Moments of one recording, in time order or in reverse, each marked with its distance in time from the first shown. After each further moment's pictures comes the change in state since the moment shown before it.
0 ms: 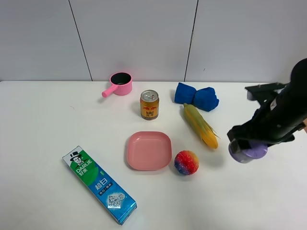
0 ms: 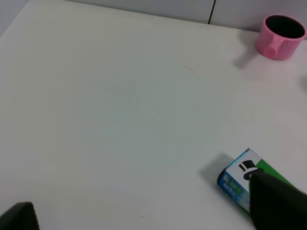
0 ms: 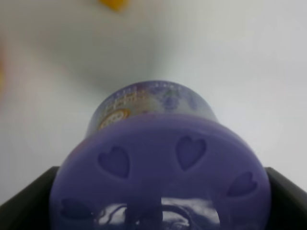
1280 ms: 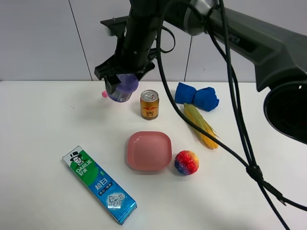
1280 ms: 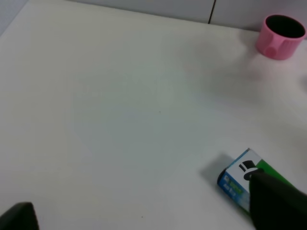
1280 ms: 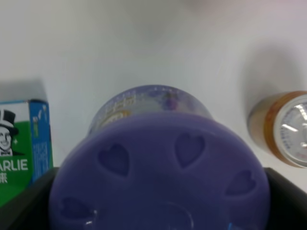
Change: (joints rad) left arm 0.000 0.000 0.000 0.000 0.000 0.000; right arm 0.472 0.856 -1.322 0.102 0.296 -0.096
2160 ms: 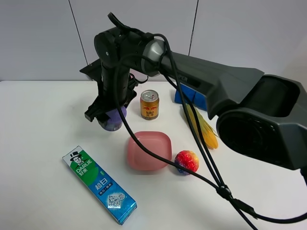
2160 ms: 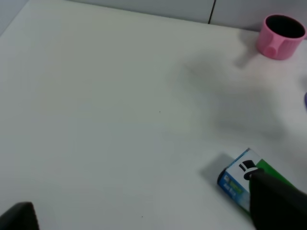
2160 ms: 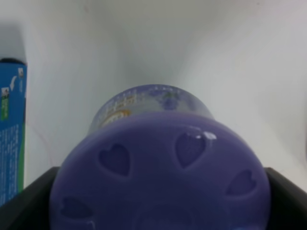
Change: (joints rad) left arm 0.000 0.000 0.000 0.000 0.000 0.000; right arm 0.114 0.173 -0.009 -0.113 -0.052 -0.054
